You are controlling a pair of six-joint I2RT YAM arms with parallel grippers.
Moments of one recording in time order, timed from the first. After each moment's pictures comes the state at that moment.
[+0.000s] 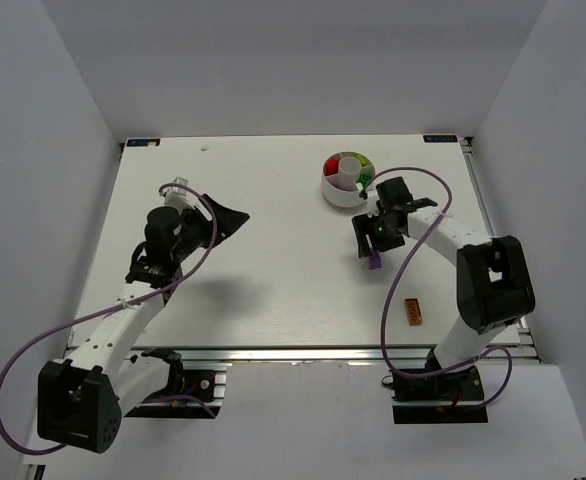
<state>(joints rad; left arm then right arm) -0.22 1.02 0.65 0.11 0.33 -0.83 0.33 1.66 1.09 -0.56 -0.18 -0.04</state>
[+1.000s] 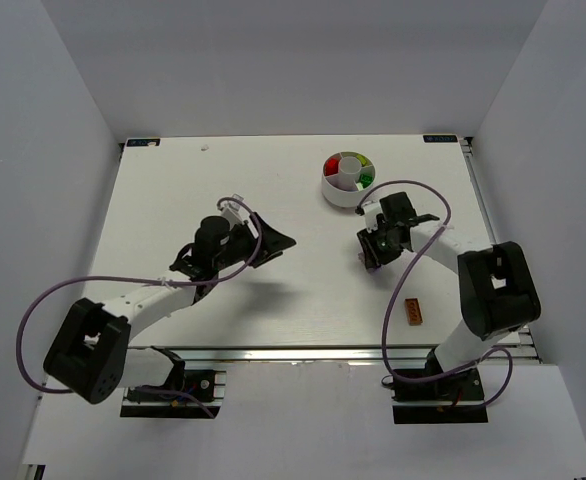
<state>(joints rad) -0.50 1.26 0.58 0.35 0.36 -1.04 0.33 1.64 0.94 -0.41 -0.18 -0.19</state>
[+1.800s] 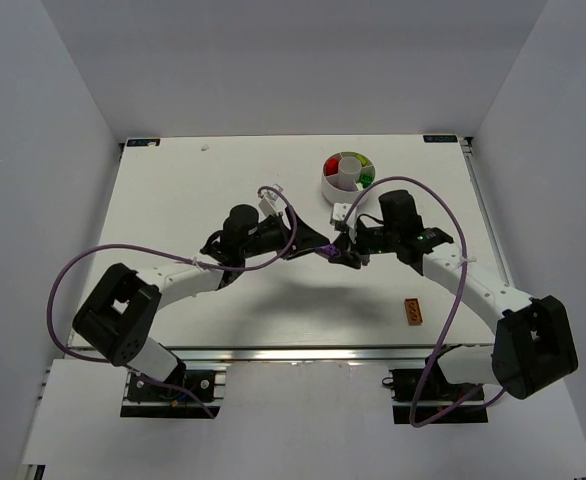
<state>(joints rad) -0.64 1.52 0.76 0.55 0.51 -1.08 0.47 1.30 0.87 -0.28 -0.77 -0.66</state>
